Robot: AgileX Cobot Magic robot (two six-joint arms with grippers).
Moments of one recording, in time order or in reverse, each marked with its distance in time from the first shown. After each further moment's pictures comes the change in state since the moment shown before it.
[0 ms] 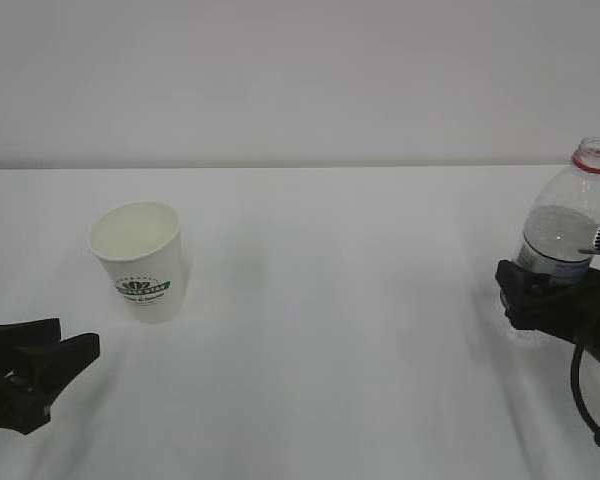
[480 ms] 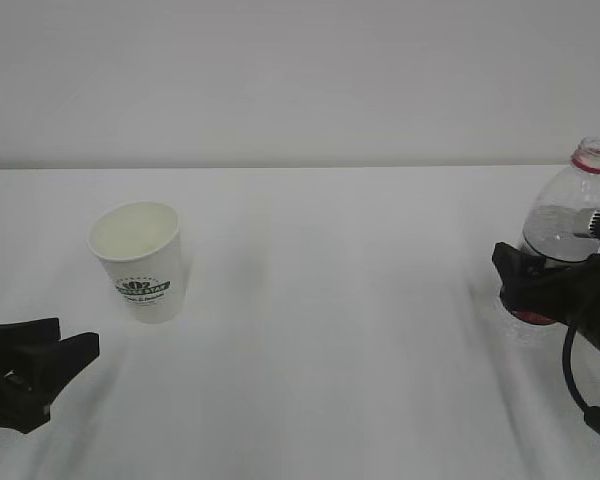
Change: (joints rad) left arm 0.000 0.000 0.000 -0.002 -0.002 0.000; right arm 0.000 0.002 -0.046 0.000 0.000 0.000
